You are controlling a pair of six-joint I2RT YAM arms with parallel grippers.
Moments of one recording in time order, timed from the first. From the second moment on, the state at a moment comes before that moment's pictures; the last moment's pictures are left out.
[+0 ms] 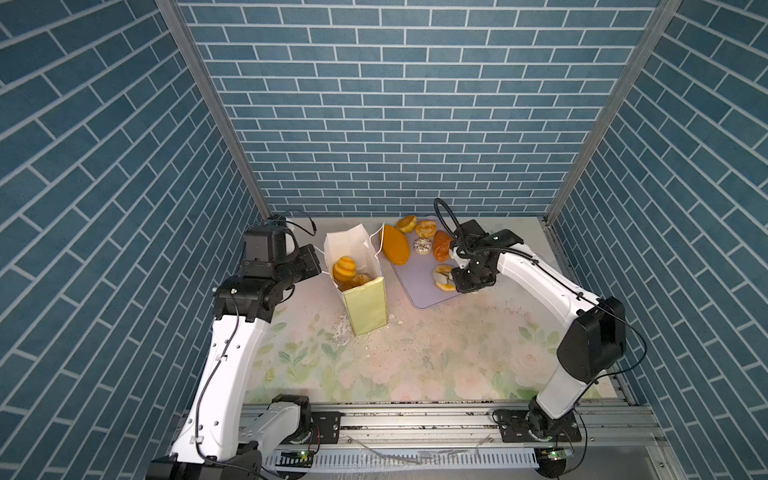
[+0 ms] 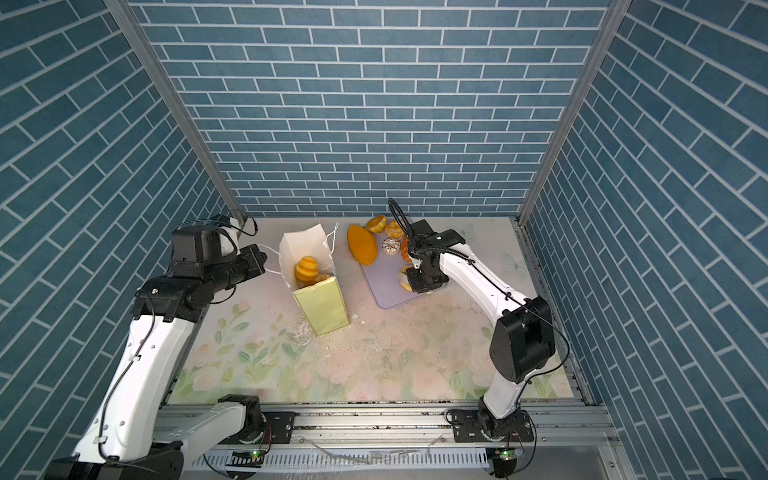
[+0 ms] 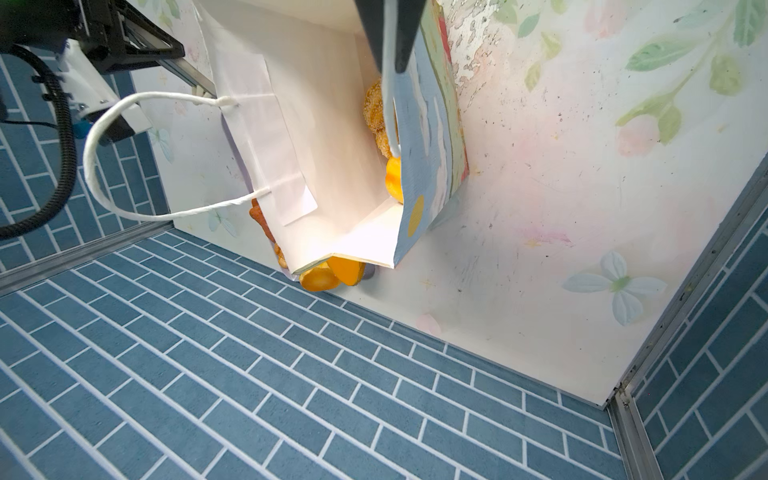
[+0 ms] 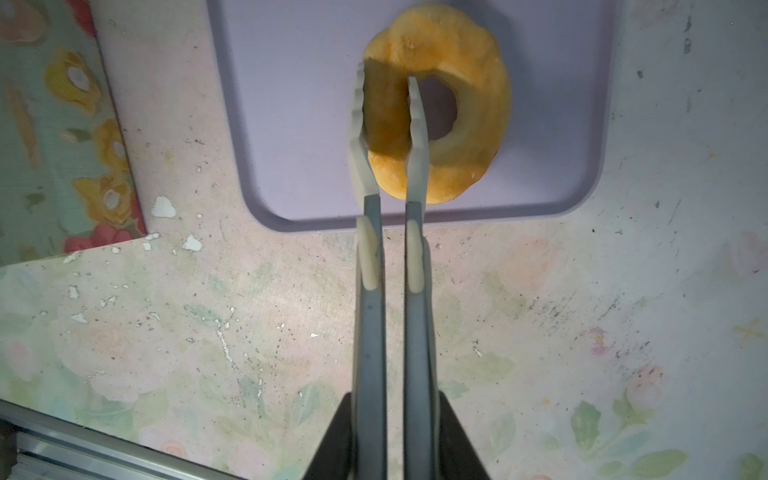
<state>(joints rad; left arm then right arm) -0.09 1.06 1.34 -0.88 0.13 -0.44 0.57 1.69 1.58 -1.18 -0.03 0.16</state>
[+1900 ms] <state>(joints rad) -0.09 1.08 1.33 -0.85 0.14 -0.44 1.00 1.82 2.23 -1.15 -0.07 -0.11</state>
